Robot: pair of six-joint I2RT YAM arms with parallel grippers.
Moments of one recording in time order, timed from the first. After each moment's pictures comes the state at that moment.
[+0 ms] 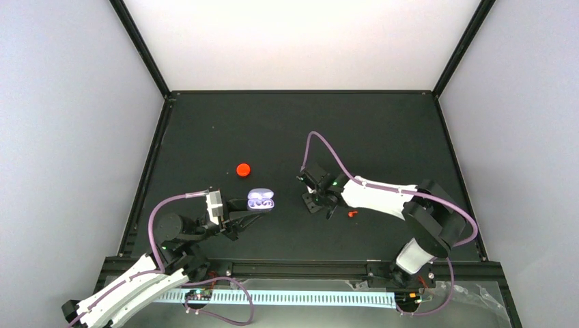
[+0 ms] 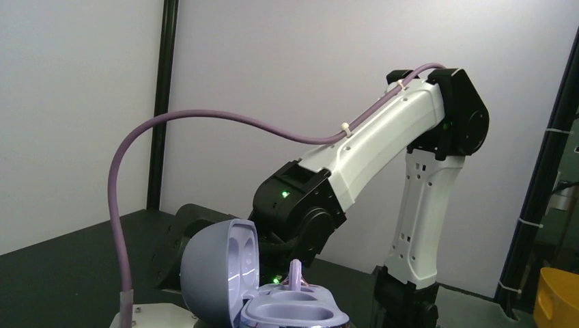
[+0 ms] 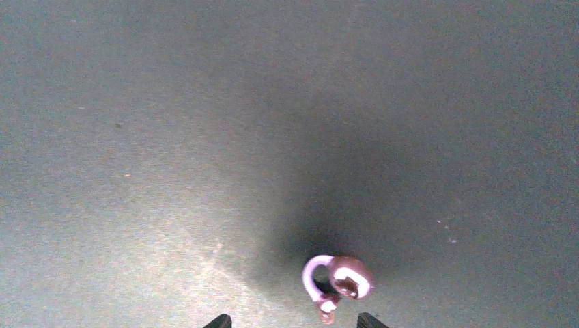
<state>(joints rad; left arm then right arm) -0.86 0.21 0.27 0.25 0.34 -0.29 0.87 1.61 0.91 -0.46 0.07 0.34</state>
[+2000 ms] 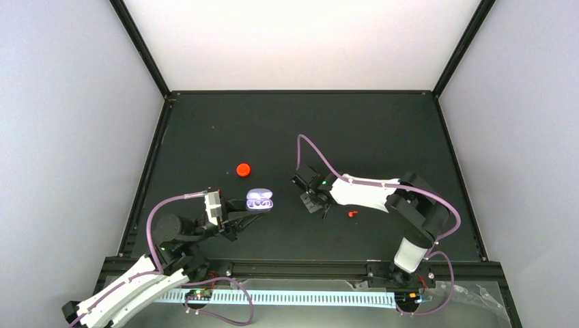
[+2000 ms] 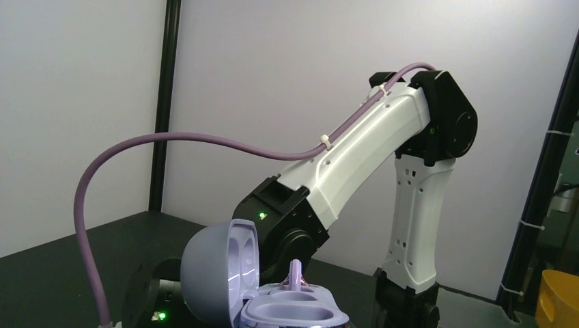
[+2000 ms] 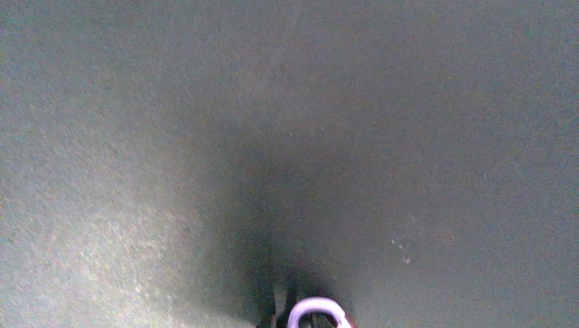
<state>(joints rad) -0.86 0.19 0.27 0.23 0.33 -0.29 0.91 1.73 1.00 -0.51 0.25 0.31</state>
